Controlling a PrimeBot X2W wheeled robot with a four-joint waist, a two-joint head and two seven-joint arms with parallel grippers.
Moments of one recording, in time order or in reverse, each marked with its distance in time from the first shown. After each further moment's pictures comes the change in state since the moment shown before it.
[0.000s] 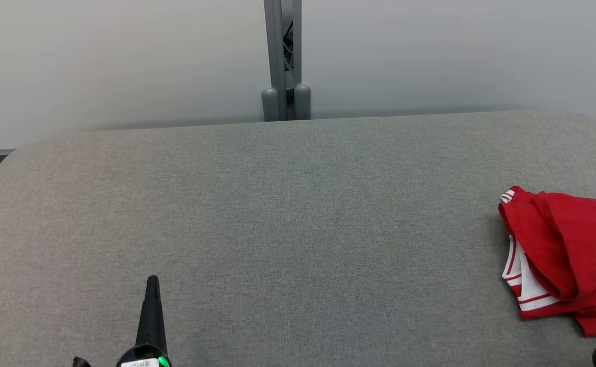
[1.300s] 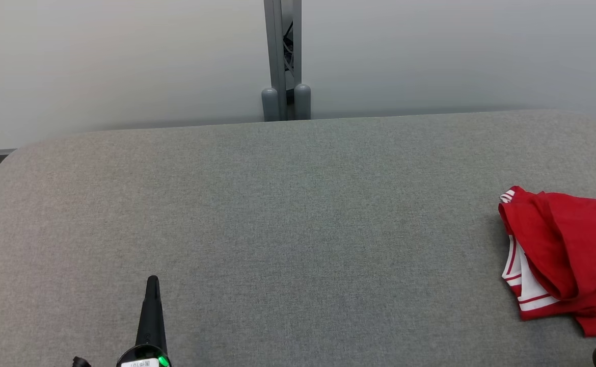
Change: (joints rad) left arm 0.000 0.000 0.000 0.000 0.001 0.000 0.000; right arm 0.000 -0.004 0.006 0.000 0.001 0.000 -0.006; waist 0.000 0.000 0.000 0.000
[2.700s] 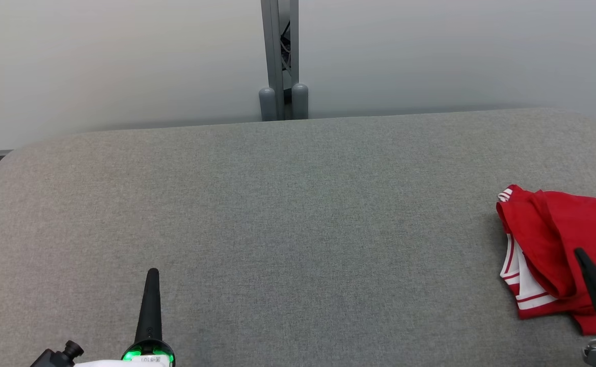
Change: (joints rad) left arm -0.020 0.034 0.003 0.012 0.245 0.042 0.014; right arm 0.036 -0.001 0.123 -0.041 -0.252 0.000 -0.160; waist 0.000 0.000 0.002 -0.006
